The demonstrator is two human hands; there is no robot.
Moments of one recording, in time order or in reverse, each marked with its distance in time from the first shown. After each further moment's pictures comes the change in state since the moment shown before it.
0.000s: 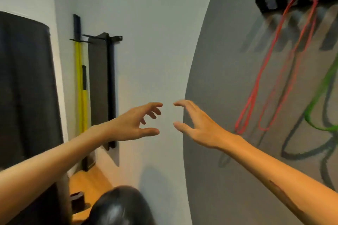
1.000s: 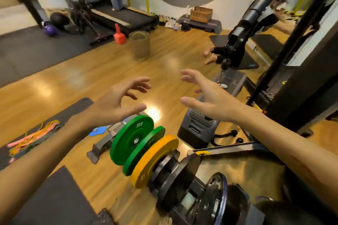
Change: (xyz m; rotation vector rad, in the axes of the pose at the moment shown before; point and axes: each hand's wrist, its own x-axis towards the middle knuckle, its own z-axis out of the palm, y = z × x) left_hand -0.685 0.211 -0.068 0.299 0.623 -1.374; right_hand -0.071 -0.493 0.398 0.797 -1.023 -0.968
